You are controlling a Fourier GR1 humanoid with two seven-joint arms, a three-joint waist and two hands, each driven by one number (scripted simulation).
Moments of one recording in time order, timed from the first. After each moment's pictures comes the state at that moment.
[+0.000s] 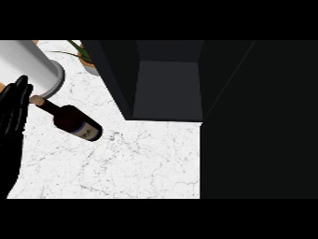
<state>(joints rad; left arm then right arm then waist) 0.00 0.10 0.02 -2.10 0.00 -0.01 0.03 0.04 -0.12 0.02 -2.10 -0.02 0.00 0.04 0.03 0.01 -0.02</state>
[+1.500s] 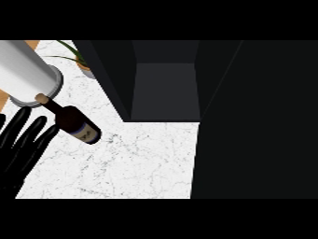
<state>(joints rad) 0.11 0.16 -0.02 -2.32 0.64 -0.20 0.35 0.10 -0.12 0.17 -2.46 -0.10 0.07 0.42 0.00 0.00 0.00</state>
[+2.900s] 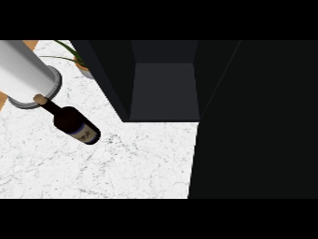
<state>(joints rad) -0.04 0.31 0.39 -2.12 0.85 -0.24 0.45 0.01 -0.09 0.18 -2.49 -0.06 0.03 0.57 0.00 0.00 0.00</state>
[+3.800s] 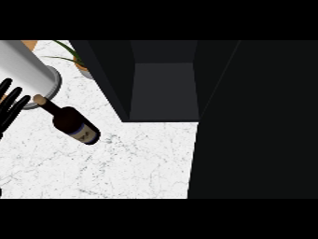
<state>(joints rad) -0.05 0.28 0.35 -1.78 0.71 -0.45 0.33 -0.05 -0.10 0.18 -2.50 -0.05 0.01 0.63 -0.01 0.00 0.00</state>
